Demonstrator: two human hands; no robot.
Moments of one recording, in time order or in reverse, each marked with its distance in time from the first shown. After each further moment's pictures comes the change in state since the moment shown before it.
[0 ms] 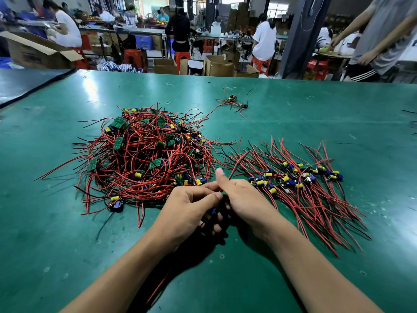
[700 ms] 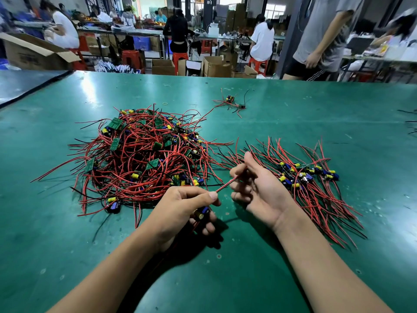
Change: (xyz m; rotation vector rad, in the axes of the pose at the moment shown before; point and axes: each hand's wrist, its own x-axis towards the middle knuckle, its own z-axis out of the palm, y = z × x) left_hand -0.004 0.010 -0.007 -0.085 -0.062 -0.127; right_hand 0.010 -0.007 -0.034 0.599 0.042 -0.040
